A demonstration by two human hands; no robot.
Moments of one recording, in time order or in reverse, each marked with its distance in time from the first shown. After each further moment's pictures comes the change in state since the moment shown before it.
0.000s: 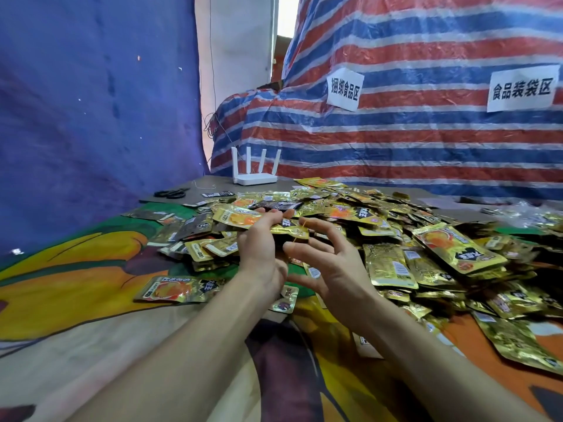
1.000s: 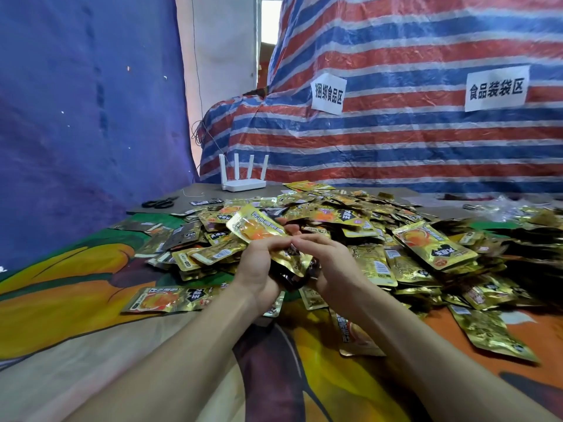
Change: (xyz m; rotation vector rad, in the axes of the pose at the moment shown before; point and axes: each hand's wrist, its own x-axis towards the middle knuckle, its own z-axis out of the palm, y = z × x) left_hand -0.006 -0.012 -0.007 0.075 -0.380 -0.233; right_hand 0.016 -0.007 -0.022 -0.081 0.090 0.110
